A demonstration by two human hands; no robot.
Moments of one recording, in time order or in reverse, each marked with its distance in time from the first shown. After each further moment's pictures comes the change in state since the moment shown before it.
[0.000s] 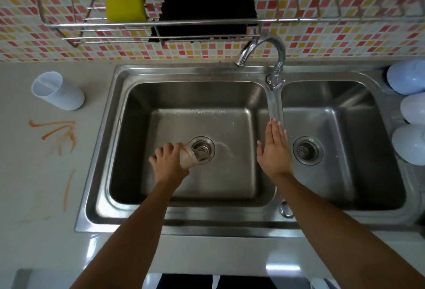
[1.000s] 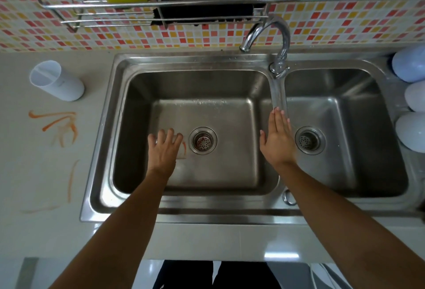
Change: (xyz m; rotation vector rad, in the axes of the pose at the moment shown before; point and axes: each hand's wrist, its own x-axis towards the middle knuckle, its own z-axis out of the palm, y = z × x) left_hand 0.002 -0.024 -0.014 0.560 0.065 0.259; right_hand 0.001 -0.001 0.000 0.001 0.007 0.007
